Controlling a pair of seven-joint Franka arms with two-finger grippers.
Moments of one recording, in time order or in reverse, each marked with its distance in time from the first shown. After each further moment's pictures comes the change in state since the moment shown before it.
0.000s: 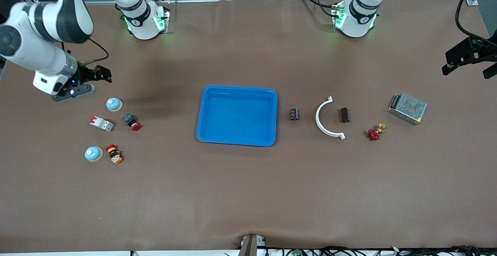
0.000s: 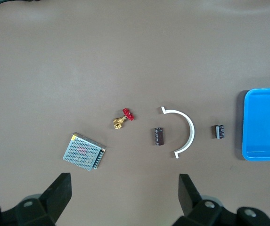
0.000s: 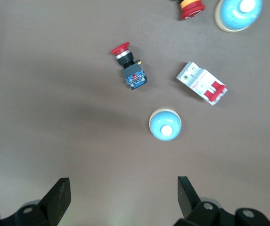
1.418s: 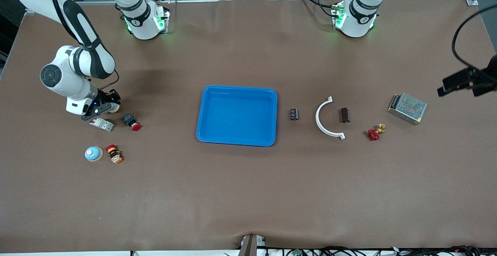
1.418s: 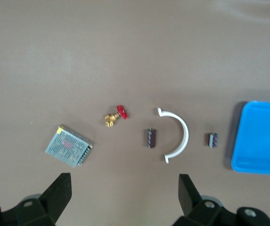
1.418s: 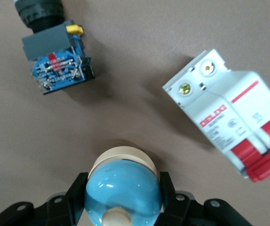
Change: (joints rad) left arm 0.046 0.078 -0.001 0.037 -0.067 -0.029 -0.084; right arm -0.116 0.443 -0.028 -0.205 -0.001 0.705 -0.347
